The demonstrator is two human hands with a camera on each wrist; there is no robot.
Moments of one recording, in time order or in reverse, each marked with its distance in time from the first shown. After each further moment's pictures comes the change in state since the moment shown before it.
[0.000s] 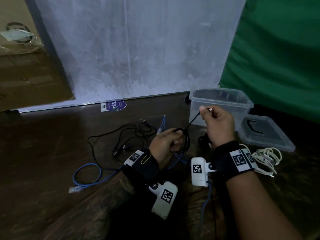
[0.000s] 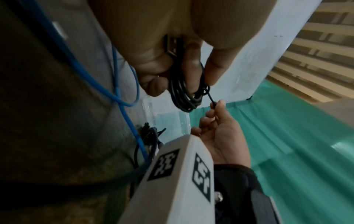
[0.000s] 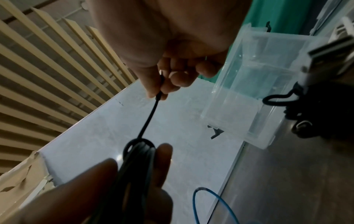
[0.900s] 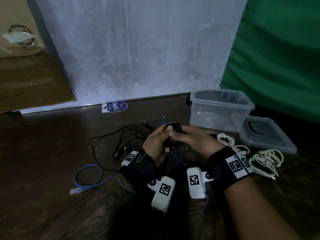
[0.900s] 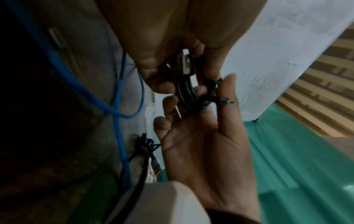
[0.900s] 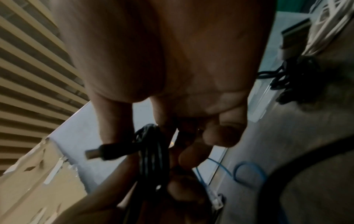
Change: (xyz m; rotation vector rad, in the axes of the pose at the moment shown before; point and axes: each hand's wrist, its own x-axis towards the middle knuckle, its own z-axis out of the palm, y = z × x) left_hand 0.004 0.002 -0.020 -0.038 0.143 0.078; right_hand -0.026 -0.011 0.018 -0.059 -0.811 0.275
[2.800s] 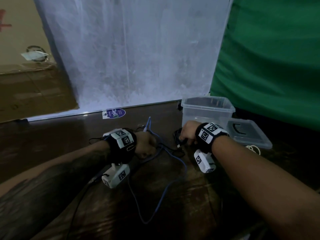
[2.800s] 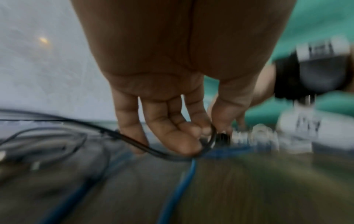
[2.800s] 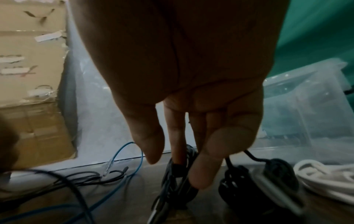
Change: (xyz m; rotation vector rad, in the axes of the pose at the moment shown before) left_hand -0.015 0.082 -0.005 1.766 -0.386 -0.267; right_hand 0.027 -0.013 -0.040 -0.758 0.009 0.370
